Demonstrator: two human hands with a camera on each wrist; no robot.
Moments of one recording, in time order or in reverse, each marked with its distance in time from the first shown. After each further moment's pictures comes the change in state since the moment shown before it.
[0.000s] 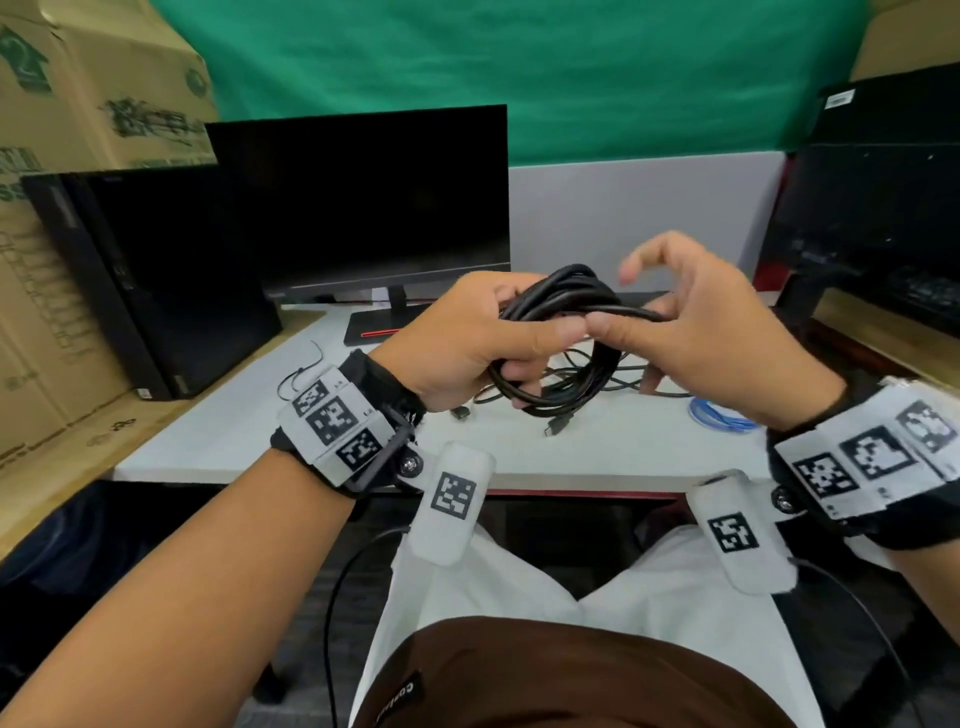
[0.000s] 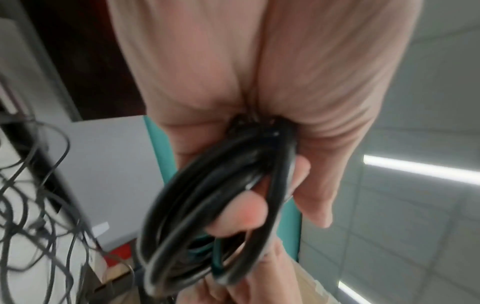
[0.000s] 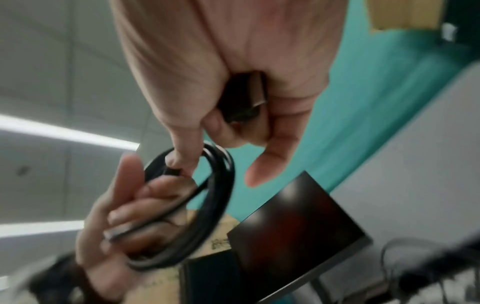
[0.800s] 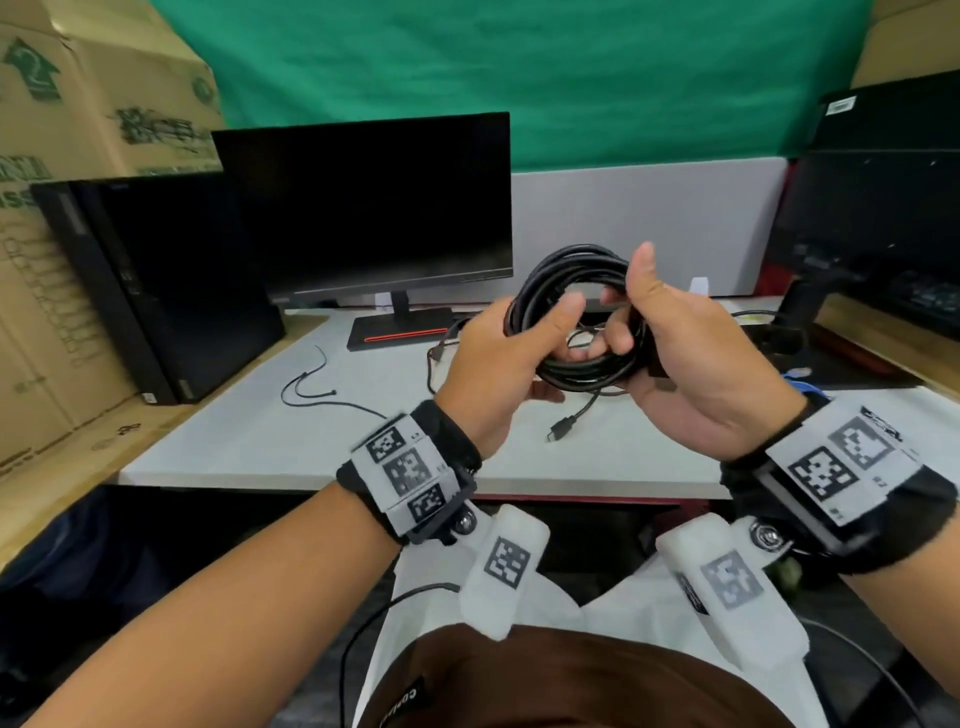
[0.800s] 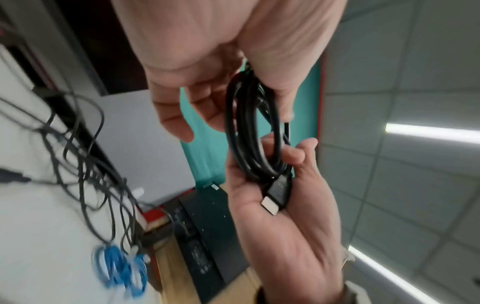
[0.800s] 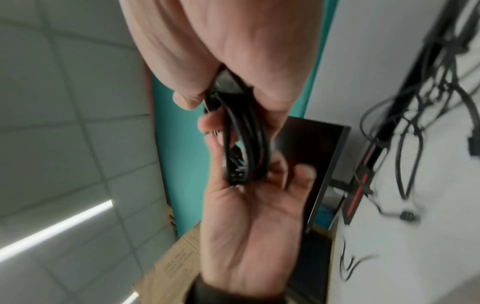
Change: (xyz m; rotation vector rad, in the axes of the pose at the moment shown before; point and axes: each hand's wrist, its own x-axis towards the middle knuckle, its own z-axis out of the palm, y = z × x) left_hand 0.012 -0.027 0.034 -0.123 0.540 -0.097; right_hand 0.000 -0.001 0.028 0.810 0.071 0.217
